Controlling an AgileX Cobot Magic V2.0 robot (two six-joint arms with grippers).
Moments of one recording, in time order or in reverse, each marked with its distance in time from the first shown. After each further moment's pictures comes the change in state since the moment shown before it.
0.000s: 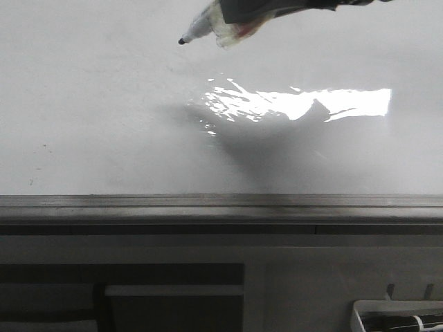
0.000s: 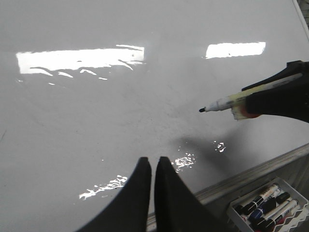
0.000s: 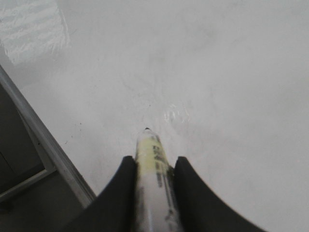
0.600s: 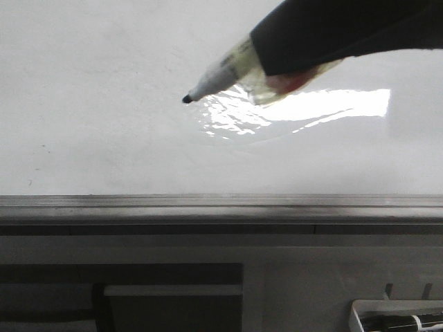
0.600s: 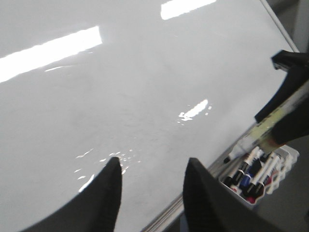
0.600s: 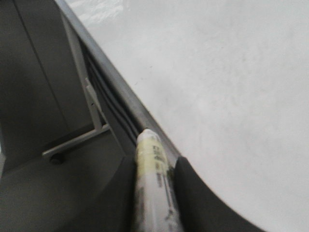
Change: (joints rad) left arm -0.171 0.221 -0.154 0.142 0.000 0.047; right arm 0.000 -0.211 0.129 -0.015 0.240 0.003
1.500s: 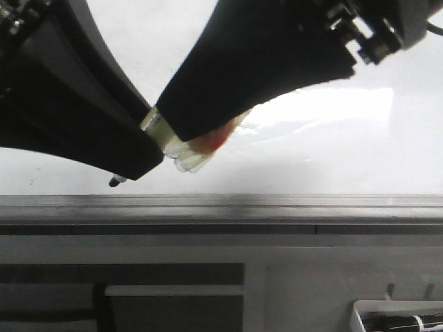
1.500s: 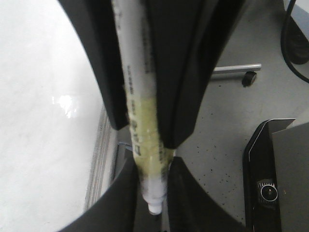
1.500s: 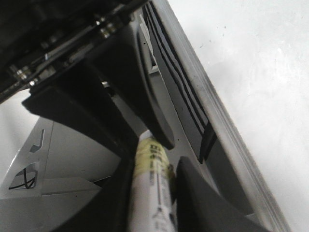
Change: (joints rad) left arm -0.314 0.664 -0.238 0.005 0.166 0.571; right arm 0.000 0.268 -0.244 -0.047 0.344 -0.027
